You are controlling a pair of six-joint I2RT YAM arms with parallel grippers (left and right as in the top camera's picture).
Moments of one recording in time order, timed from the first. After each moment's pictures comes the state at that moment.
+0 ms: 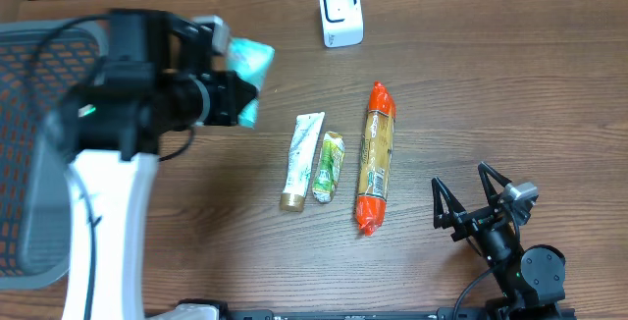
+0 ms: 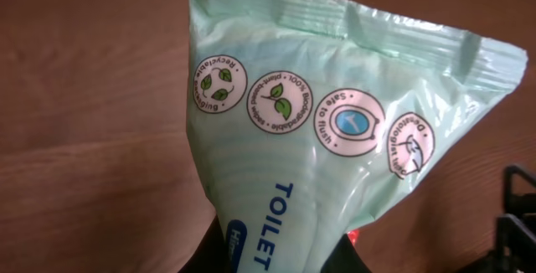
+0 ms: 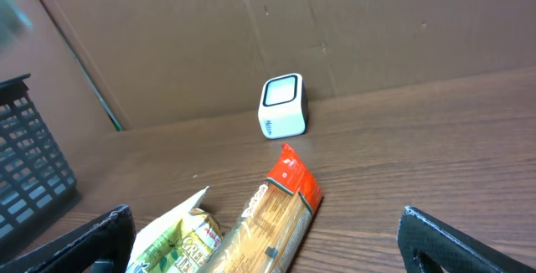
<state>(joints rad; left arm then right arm) -0.11 1.46 1.69 -1.26 0.34 -0.13 0.20 0.01 0.02 -0.02 -0.19 0.33</state>
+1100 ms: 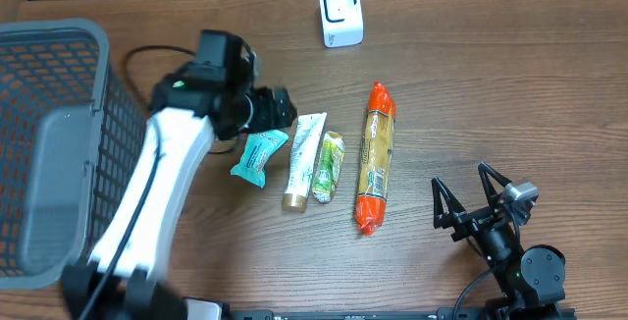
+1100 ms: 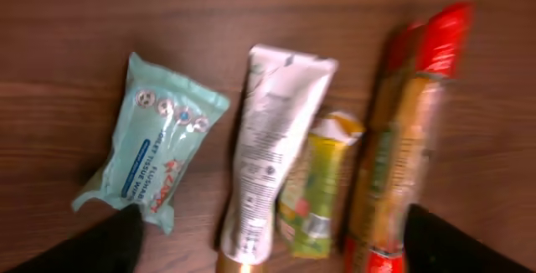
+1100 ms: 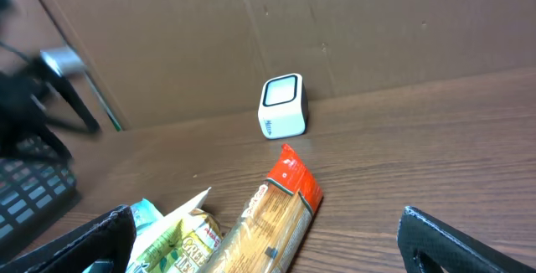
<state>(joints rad) -0.17 1.55 1.42 -1.01 0.25 -0.34 0.20 0.01 0.02 -0.02 -0.19 0.33</state>
